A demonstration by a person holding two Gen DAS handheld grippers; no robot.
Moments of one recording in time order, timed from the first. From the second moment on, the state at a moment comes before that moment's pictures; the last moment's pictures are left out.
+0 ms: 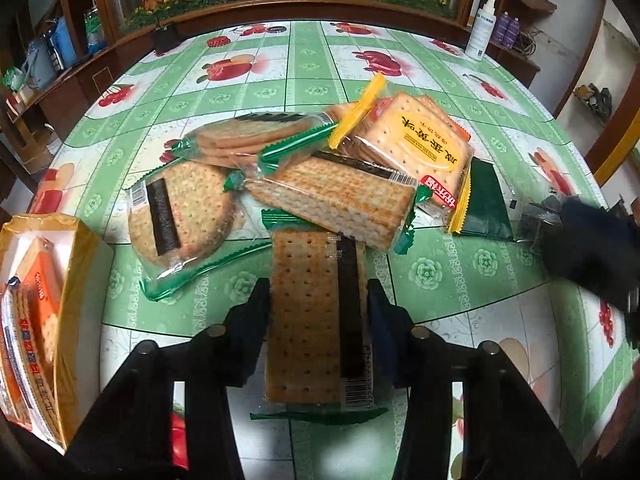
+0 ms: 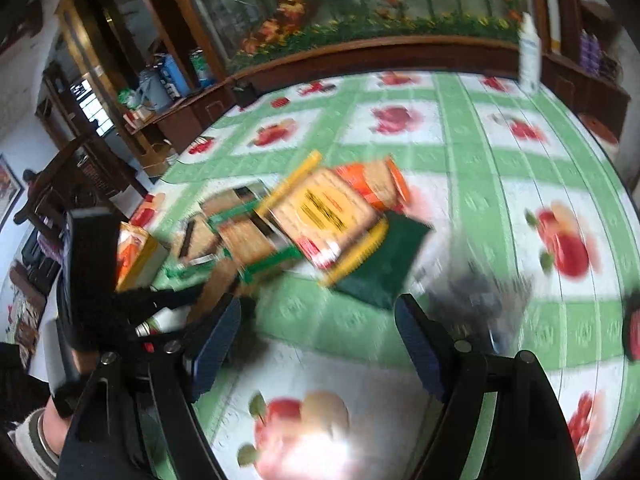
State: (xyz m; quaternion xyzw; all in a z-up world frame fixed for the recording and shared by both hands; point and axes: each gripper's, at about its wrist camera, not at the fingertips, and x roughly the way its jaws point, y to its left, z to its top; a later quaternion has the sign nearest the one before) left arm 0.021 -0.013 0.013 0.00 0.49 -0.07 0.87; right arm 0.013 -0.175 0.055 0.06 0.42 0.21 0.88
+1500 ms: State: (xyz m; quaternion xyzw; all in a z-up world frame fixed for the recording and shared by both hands) left arm -0.017 0.017 0.019 -0.01 0.49 -0.08 0.87; right arm -0.002 -0.135 0.020 -0.03 0.47 0.26 0.84
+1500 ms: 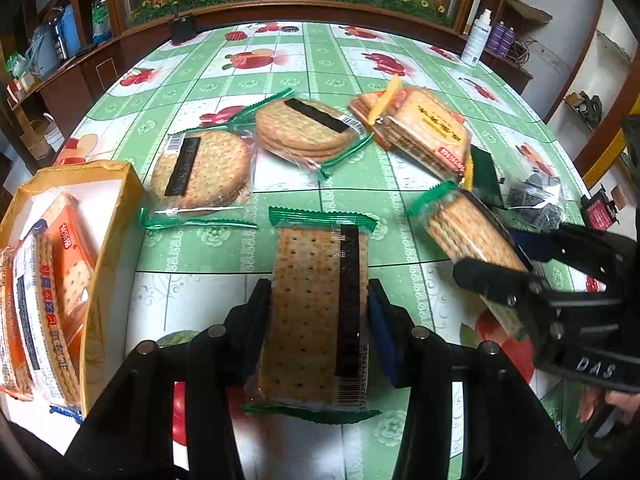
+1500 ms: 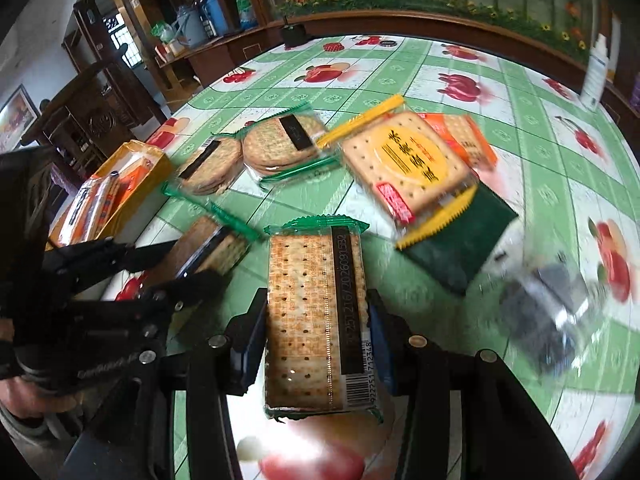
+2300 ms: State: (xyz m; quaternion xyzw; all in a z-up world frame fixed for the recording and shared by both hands) left arm -0.067 0.051 0.069 0.00 0.41 -0.04 0.91; right arm -0.037 -0.104 0.052 0.00 0.42 0.27 0.87
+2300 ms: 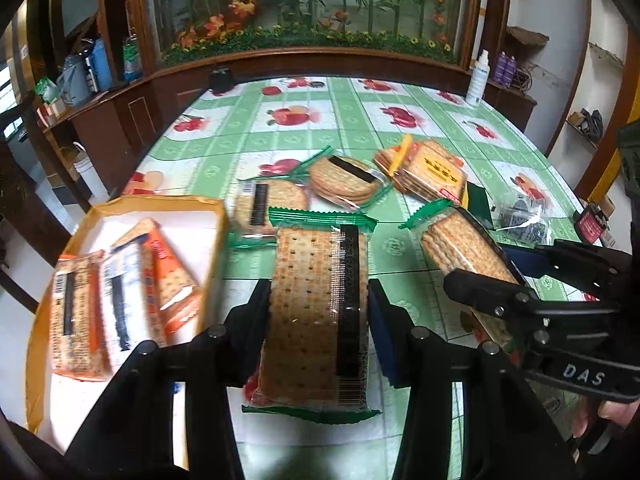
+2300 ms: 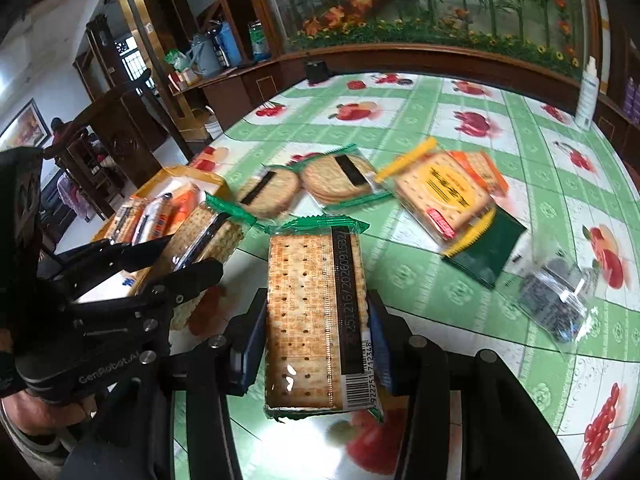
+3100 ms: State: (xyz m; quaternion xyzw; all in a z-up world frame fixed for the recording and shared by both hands) left arm -0.103 0.182 0.071 -0.05 0.40 0.08 0.91; right arm -0.029 0.035 0.070 -0.07 0.41 0.37 0.83
